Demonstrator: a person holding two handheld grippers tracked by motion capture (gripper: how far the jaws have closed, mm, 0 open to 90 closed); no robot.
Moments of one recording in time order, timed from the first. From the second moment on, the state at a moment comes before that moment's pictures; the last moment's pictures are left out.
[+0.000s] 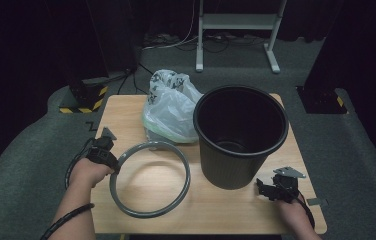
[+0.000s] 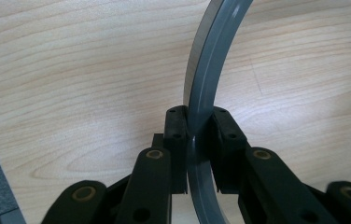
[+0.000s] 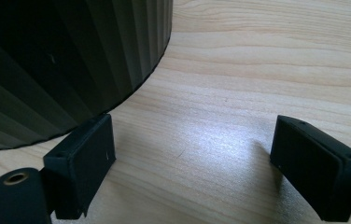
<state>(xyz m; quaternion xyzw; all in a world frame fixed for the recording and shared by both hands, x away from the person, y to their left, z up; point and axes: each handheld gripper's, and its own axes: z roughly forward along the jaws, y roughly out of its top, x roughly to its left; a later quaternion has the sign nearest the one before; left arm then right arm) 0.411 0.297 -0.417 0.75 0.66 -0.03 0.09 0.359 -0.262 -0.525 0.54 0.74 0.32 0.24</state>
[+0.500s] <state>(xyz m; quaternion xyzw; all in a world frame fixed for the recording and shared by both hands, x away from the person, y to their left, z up) 0.408 0.285 -0.385 0.75 0.66 -0.02 0.09 0.361 -0.260 -0.525 0.53 0.75 0.32 0.24</state>
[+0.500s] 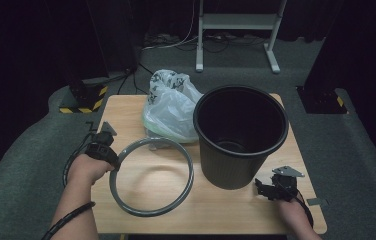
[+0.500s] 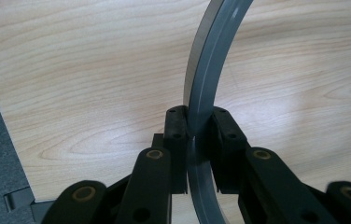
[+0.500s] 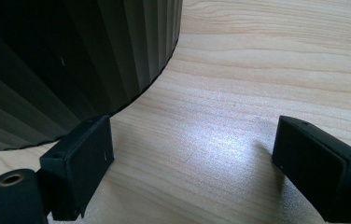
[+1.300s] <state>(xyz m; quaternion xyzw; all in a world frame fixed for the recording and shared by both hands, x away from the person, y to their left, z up) 0.423 0.281 -0.332 0.75 0.66 0.00 0.11 0.362 -0.259 -0.525 0.53 0.75 0.32 0.24</state>
